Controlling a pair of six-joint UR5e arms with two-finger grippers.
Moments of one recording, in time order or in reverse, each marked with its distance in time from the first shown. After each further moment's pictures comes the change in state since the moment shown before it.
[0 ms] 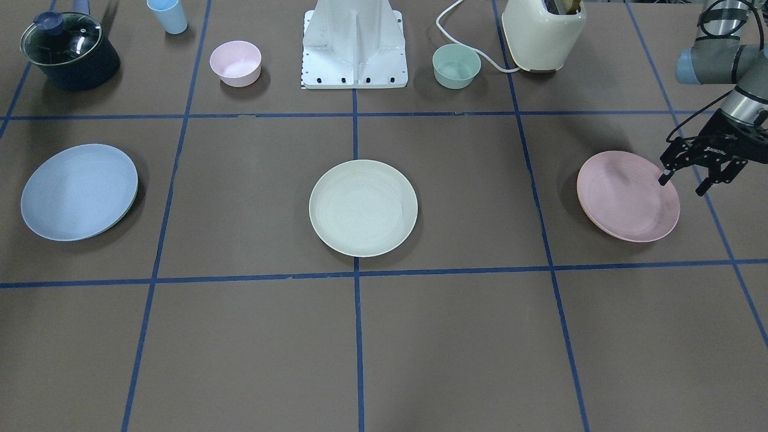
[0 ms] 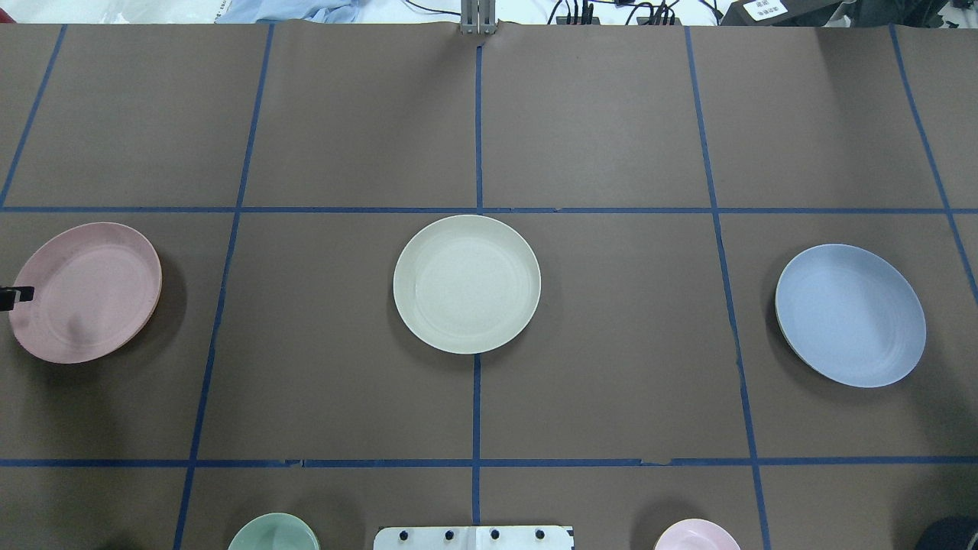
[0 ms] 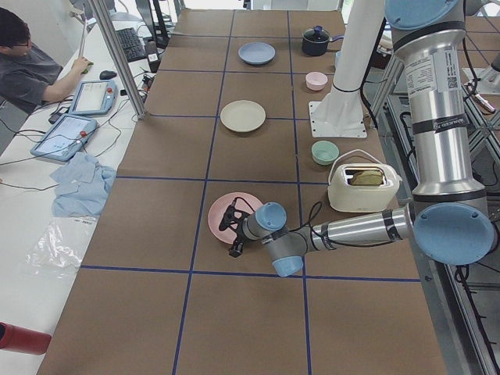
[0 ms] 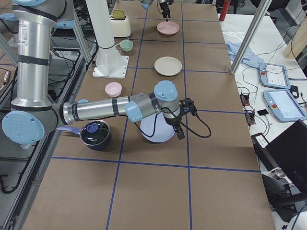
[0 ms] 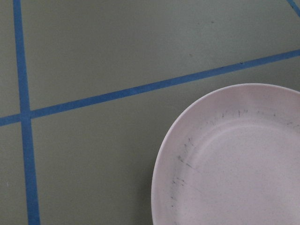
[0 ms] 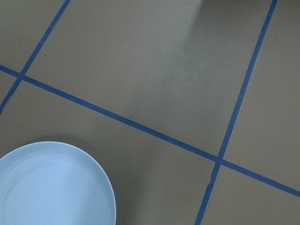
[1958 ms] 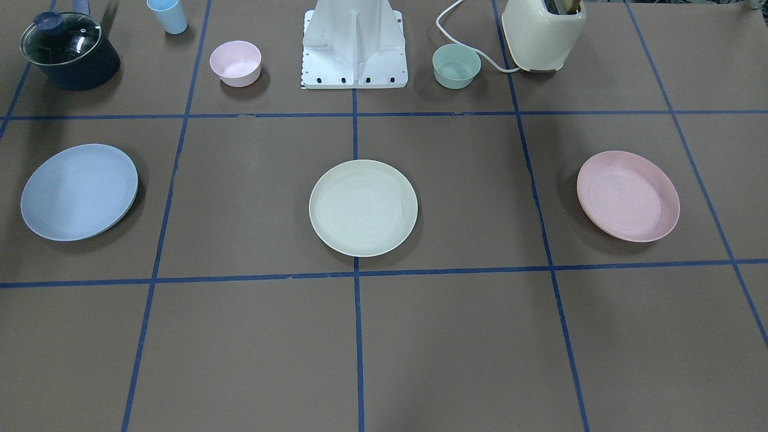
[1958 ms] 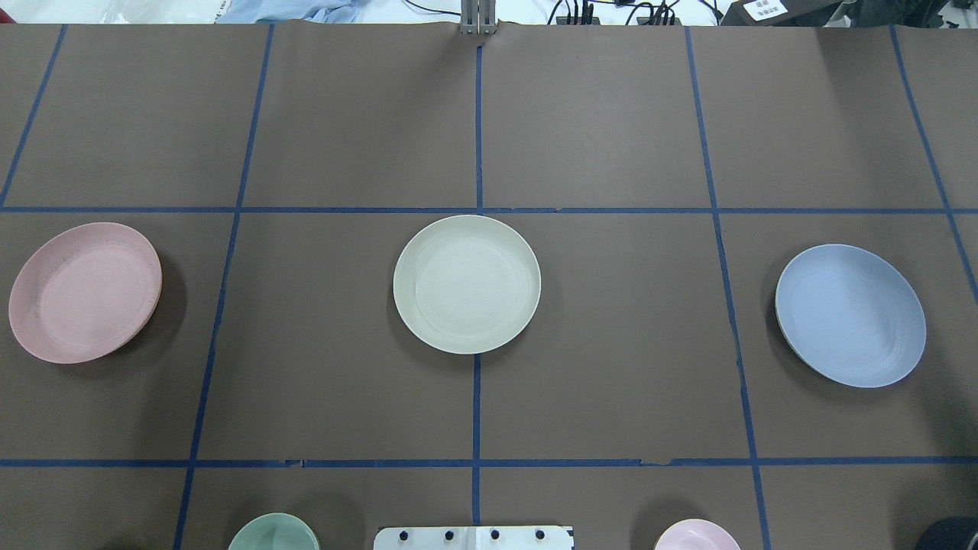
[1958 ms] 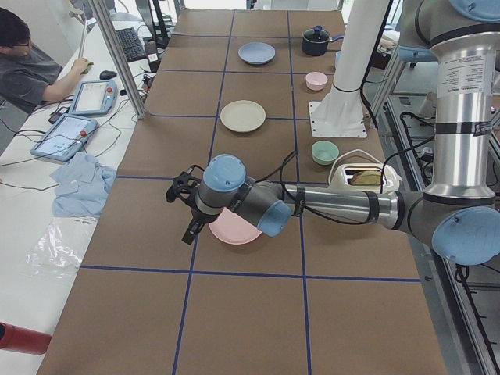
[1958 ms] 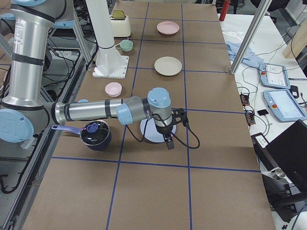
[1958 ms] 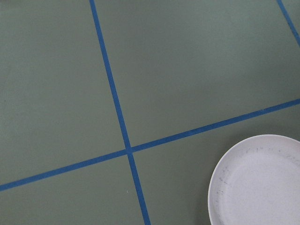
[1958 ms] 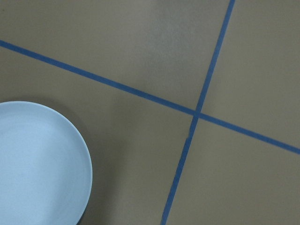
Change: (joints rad) left arm -0.562 -0.163 -0.289 0.772 -0.334 0.654; right arm 0.005 -0.062 0.027 -0.067 -0.058 -0.032
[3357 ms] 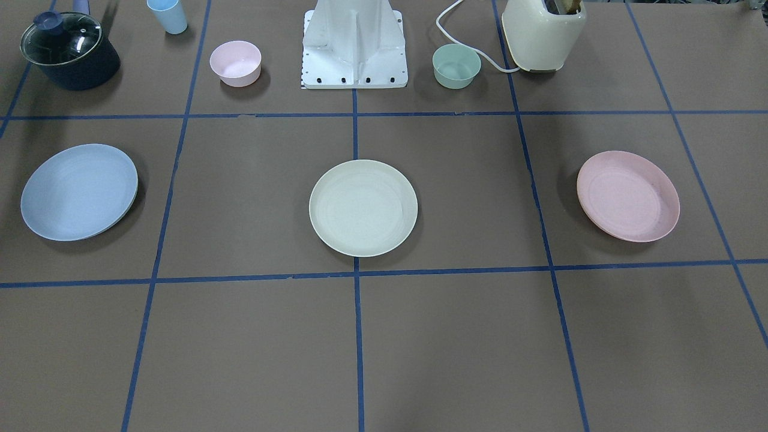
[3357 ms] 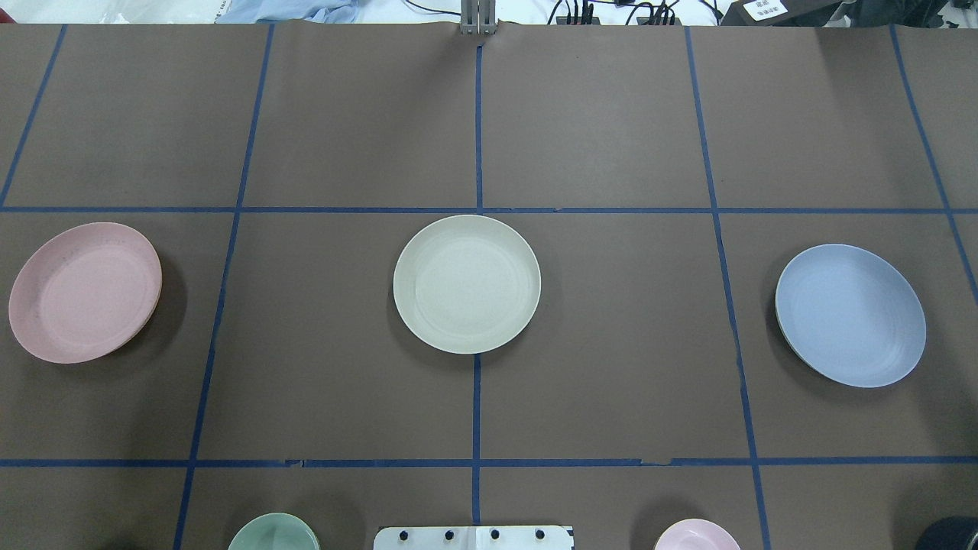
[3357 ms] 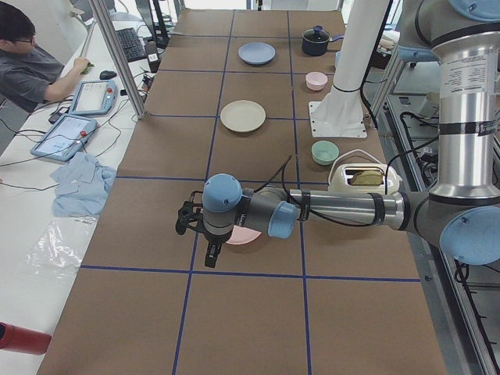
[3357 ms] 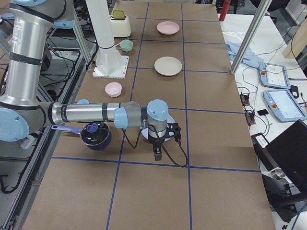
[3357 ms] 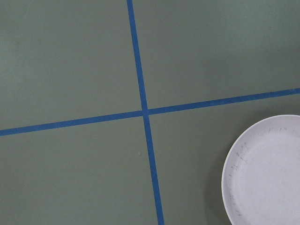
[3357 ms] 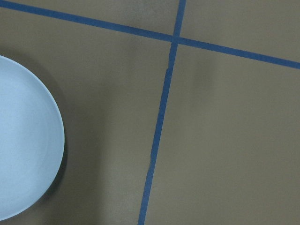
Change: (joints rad) left arm -0.001 0.050 0.000 0.341 -0.045 0.006; right arm 0.004 -0.045 -0.030 -0.180 0.004 0.001
